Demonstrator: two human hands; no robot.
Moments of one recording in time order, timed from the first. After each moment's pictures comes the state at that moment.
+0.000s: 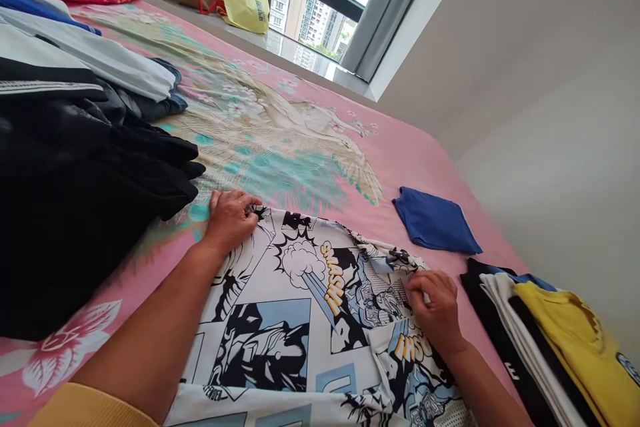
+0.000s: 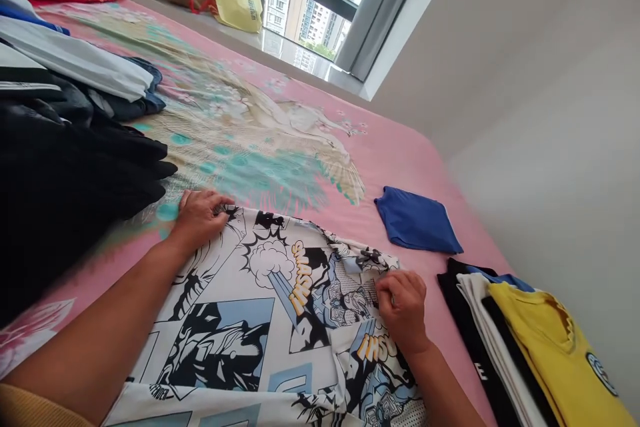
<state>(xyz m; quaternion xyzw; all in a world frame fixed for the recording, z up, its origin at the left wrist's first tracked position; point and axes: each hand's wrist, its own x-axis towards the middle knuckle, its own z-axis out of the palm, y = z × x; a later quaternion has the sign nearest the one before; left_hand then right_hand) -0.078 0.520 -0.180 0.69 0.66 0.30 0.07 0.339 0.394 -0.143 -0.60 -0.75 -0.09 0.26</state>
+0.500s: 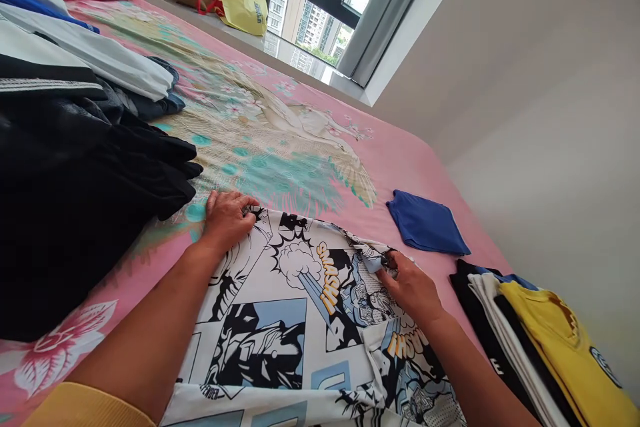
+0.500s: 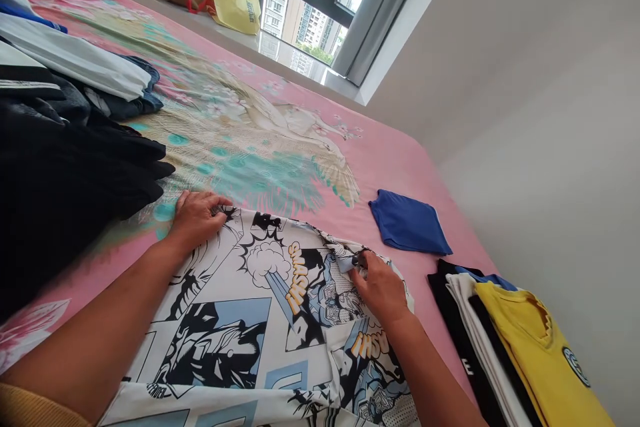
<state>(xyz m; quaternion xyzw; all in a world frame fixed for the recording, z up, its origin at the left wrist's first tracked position) -0.079 0.522 -0.180 0.68 0.66 0.30 0.07 0.311 0.428 -0.131 -0.69 -0.72 -0.03 0.06</state>
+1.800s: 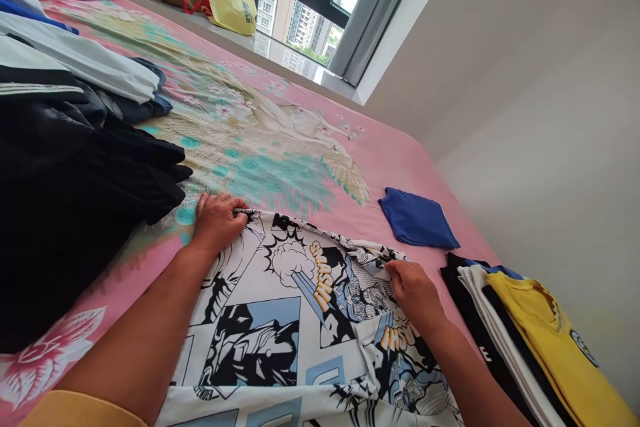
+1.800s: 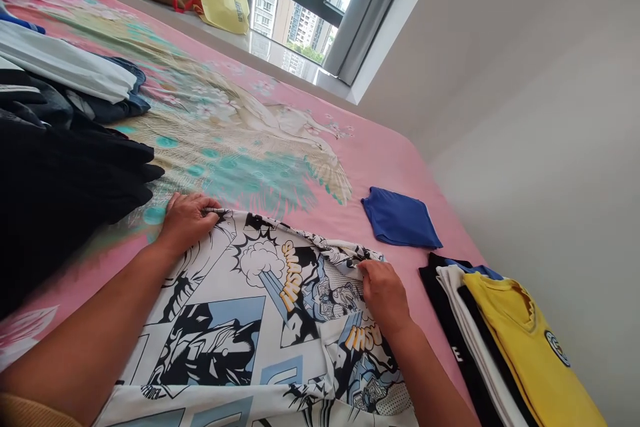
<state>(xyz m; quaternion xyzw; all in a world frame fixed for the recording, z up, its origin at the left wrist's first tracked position) -0.079 0.524 -0.179 0.68 0.67 0.30 0.04 0.331 0.405 -0.132 -0.63 -0.76 -0.06 0.13</state>
